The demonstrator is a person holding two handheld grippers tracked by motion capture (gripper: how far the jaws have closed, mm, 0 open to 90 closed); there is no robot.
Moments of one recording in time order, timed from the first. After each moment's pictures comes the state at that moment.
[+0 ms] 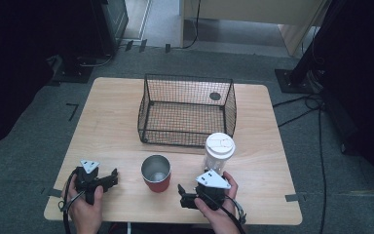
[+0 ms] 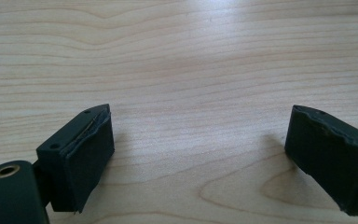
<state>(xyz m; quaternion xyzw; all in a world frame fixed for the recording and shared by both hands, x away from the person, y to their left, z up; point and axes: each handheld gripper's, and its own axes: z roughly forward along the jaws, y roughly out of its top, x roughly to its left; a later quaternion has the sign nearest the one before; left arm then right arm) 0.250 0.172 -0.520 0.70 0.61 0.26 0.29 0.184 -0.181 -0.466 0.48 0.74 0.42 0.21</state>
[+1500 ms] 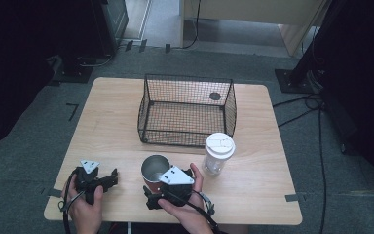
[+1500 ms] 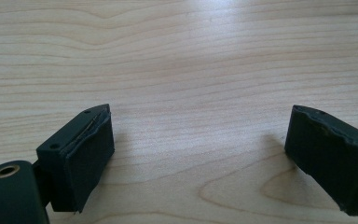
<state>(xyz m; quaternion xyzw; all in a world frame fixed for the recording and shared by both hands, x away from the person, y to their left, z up) 0.250 0.172 -0.520 0.70 0.61 0.26 0.29 0.196 -0.100 -0.454 0.41 0.77 0.45 0.18</state>
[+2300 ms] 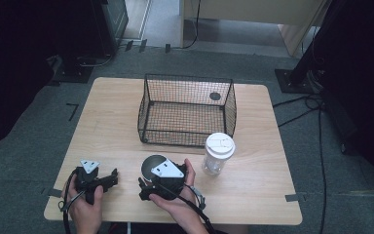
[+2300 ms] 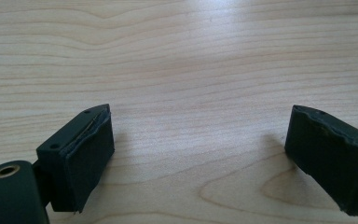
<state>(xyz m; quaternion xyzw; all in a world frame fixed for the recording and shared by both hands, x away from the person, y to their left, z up) 0.250 0.172 -0.520 0.70 0.61 0.26 0.29 0.214 -0.079 -0.458 0.43 0.76 0.44 0.21</state>
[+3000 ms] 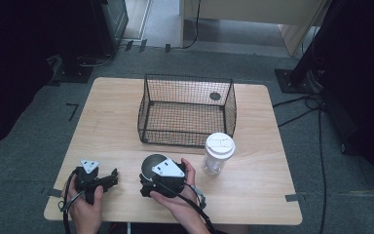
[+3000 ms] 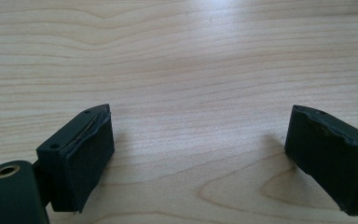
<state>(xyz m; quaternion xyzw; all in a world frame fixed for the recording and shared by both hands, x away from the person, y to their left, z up) 0.250 0.172 -0.520 0.70 0.61 0.26 0.29 0.216 -0.081 -0.456 0.43 0.75 0.45 0.22</state>
